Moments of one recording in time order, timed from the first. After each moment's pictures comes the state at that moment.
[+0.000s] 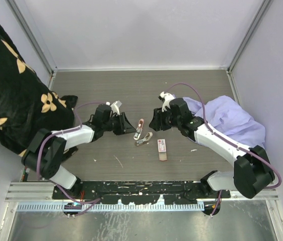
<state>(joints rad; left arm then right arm) -0.49 1.52 0.70 0.20 0.50 -0.75 0.56 1.31 0.85 -0.18 -0.24 0.30</state>
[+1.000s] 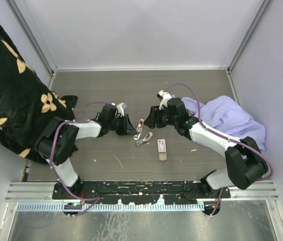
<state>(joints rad) -0.49 1.74 0.80 0.20 0.50 -0.66 0.55 1.41 0.82 0.06 -0.31 0.39</state>
